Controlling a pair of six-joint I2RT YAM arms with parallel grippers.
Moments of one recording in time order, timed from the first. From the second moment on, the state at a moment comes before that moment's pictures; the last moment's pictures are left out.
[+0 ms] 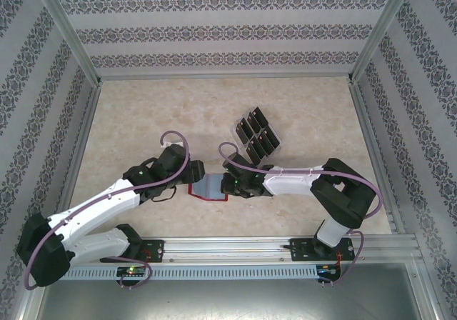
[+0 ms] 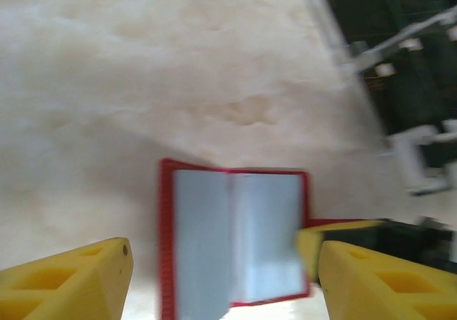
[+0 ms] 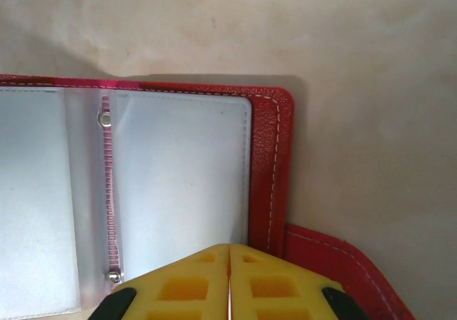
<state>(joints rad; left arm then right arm) -0.70 1.07 0.73 -0.49 -0.12 -0.77 0.91 1.66 0.79 -0.12 -0.11 1.01</state>
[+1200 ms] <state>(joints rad) -0.61 1.26 0.38 0.09 0.10 -1.01 0.88 1.72 0.84 -0.12 -0.14 0.96</state>
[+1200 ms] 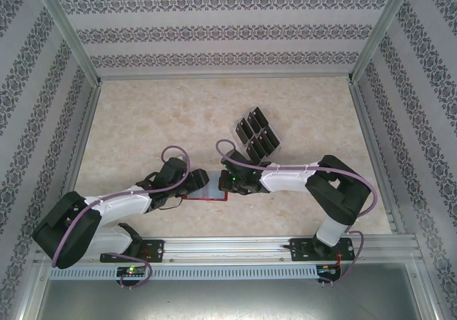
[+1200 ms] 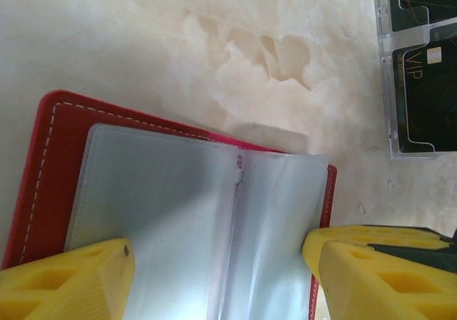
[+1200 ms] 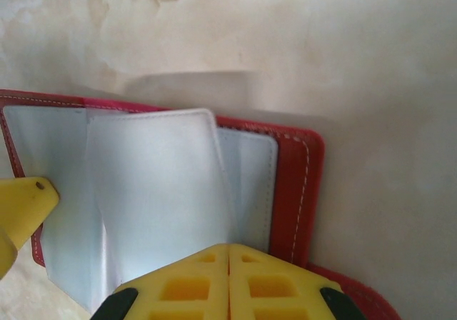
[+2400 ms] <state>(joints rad) -0.44 1.03 0.60 -0.33 0.06 -0.83 0.56 1.61 1.33 -0.76 0.04 0.53</state>
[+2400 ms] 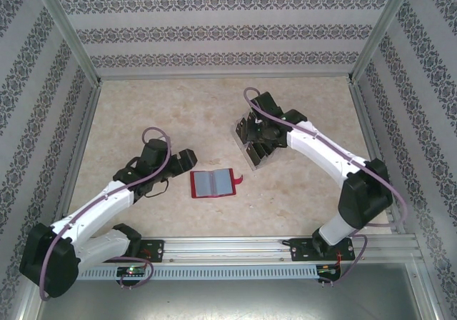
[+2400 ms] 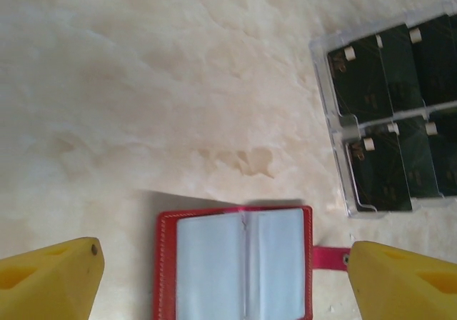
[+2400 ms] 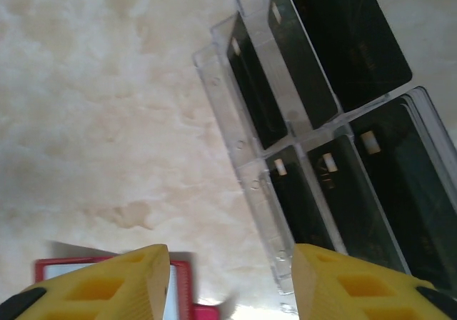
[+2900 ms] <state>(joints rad) -0.39 1.06 0.61 -0.36 0.06 -0.80 0.59 1.78 1.39 -0.90 0.09 0.31</state>
